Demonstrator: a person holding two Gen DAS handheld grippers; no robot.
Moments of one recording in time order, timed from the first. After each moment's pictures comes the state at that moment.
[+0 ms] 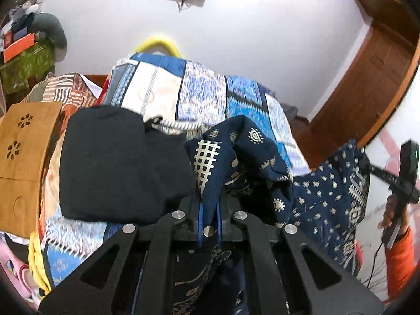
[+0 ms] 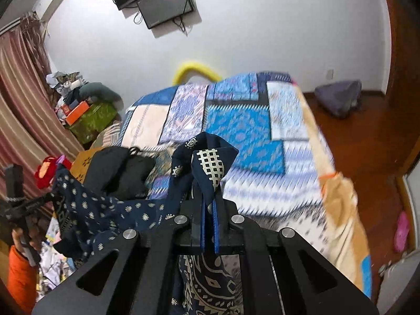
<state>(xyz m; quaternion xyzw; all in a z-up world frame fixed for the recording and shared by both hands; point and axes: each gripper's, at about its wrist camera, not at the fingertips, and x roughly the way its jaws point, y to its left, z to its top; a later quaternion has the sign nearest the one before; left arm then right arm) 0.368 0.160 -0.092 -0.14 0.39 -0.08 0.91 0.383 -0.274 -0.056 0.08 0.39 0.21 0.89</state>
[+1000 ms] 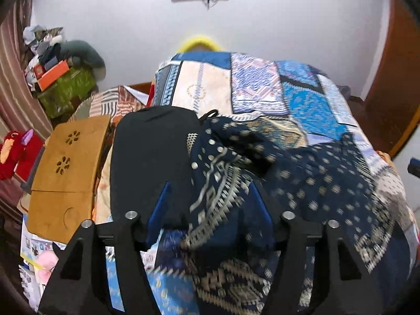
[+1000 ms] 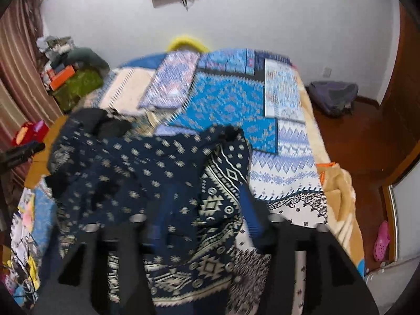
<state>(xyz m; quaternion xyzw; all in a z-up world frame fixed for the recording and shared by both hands) 0.358 0.161 -0.124 -0.01 0.40 0.05 0.91 0.374 -0.255 -0.109 0.00 0.42 0.19 0.89</state>
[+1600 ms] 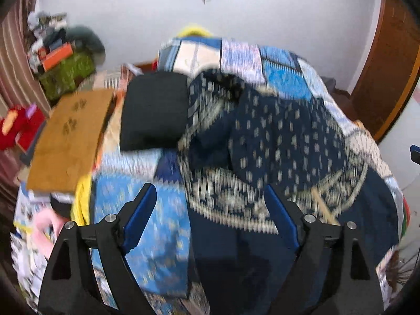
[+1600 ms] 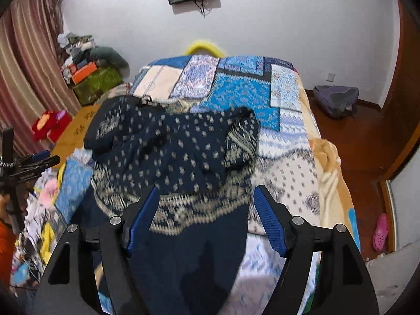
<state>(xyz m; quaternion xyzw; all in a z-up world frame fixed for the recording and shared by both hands) 0.220 0.152 -0.151 -0.04 0.44 0.03 0.90 0.257 -0.274 -0.087 -0.01 0.42 0.22 0.88</state>
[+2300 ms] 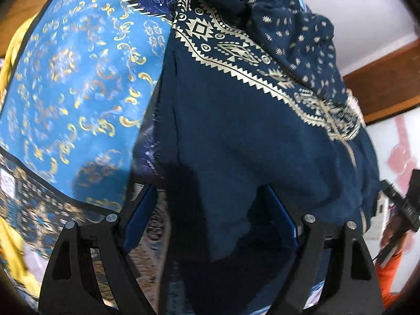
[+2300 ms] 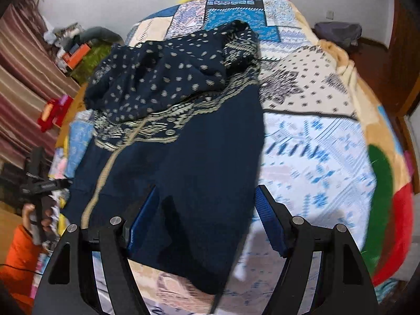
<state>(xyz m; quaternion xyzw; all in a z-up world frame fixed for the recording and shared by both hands) 0.164 0.161 -0.292 -0.25 0.57 -0.05 0.78 0.208 -0.290 -0.178 0.08 0.53 0.23 0.81</state>
